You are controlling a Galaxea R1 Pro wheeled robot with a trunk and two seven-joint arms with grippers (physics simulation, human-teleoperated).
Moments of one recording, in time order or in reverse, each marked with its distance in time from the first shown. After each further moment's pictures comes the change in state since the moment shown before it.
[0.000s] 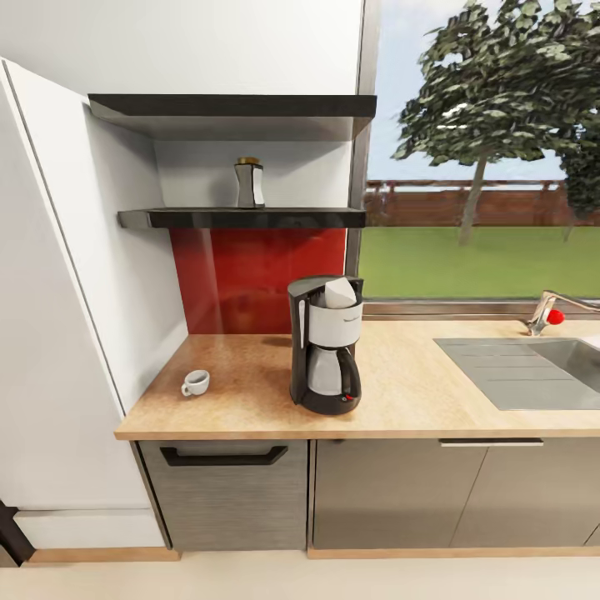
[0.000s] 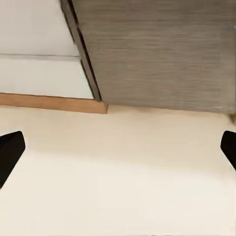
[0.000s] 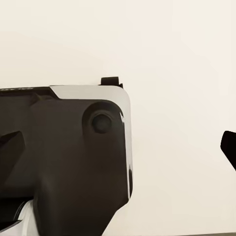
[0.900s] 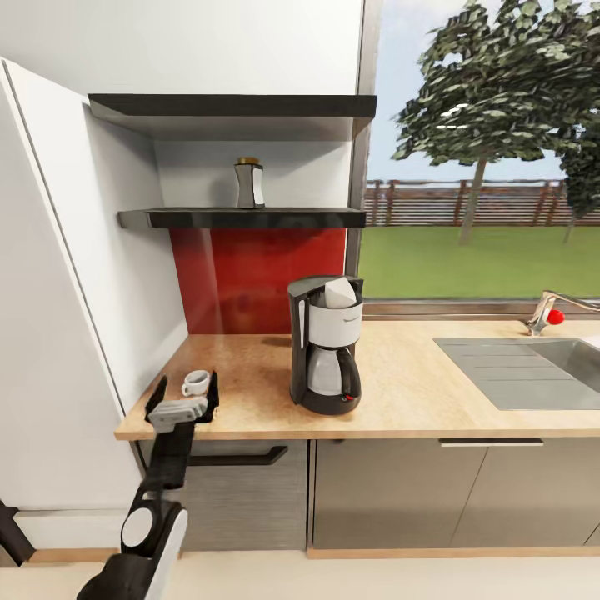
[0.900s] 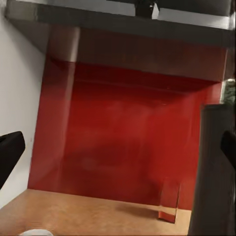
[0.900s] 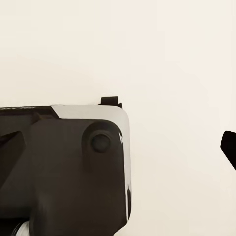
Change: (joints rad) left arm -0.232 -0.143 -0.140 -0.893 -0.012 0.031 0.016; right arm 0.000 -0.001 0.002 0.001 0.003 -0.085 0.001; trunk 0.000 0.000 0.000
